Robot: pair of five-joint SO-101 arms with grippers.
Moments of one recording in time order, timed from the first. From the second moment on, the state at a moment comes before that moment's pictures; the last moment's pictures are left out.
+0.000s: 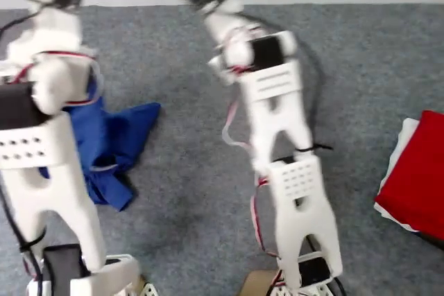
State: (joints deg) left arm -6.3 -11.6 -26.1 87.9 -16.1; right arm -17.1 53.5 -93.8 100.5 25.2
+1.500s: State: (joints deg) left arm 37.1 -9.0 -34.8 97.9 -9.9; right arm 10.6 33.0 -76.0 100.6 25.2
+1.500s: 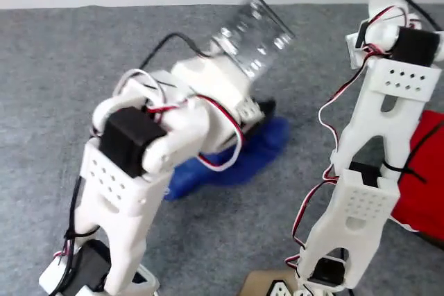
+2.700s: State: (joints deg) left arm 10.9 -35.2 34.1 99.2 -33.4; right arm 10.6 -0.3 -25.1 100.6 31.1
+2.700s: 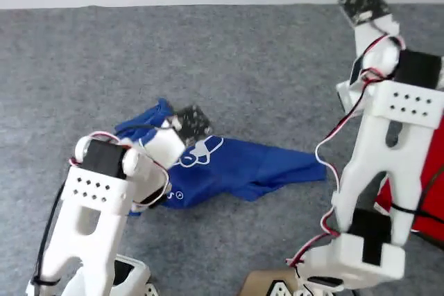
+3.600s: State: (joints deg) left arm -5.3 15.2 12.4 69.6 -39.1; right arm 10.6 -5.1 -18.4 100.6 31.1
